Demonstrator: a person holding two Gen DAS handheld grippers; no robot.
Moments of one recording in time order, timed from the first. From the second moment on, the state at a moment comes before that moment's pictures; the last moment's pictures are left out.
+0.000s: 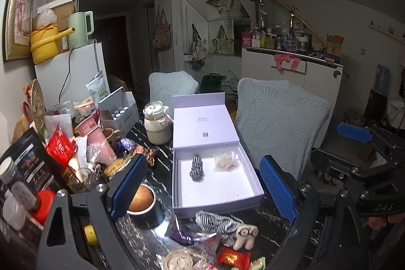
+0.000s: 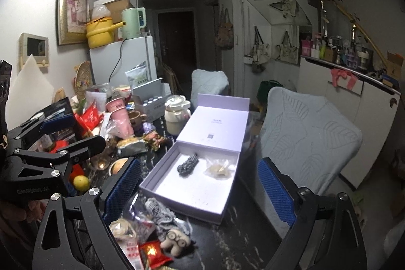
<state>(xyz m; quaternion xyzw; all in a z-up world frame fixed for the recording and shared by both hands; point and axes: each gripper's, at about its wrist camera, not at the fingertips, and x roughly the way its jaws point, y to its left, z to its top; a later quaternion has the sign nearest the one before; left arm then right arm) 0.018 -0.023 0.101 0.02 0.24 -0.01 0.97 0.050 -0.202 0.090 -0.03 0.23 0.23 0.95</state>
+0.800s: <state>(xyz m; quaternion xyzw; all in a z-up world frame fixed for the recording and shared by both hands) -0.059 -0.025 0.039 0.00 0.28 -0.02 0.96 -0.025 -0.195 0.020 -0.02 0.28 0.26 0.93</state>
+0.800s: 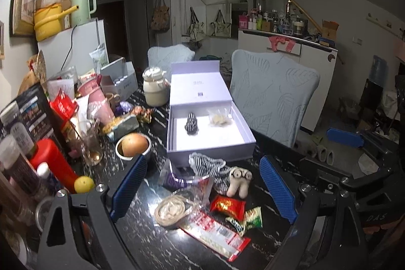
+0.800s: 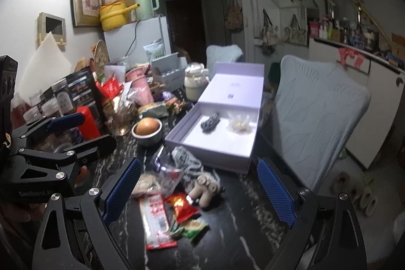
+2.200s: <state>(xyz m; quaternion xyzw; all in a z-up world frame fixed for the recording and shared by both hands) -0.077 0.020 -0.100 -0.07 0.41 0.02 0.91 -0.002 -0.148 -0.140 -0.05 0.43 0.25 0.87</state>
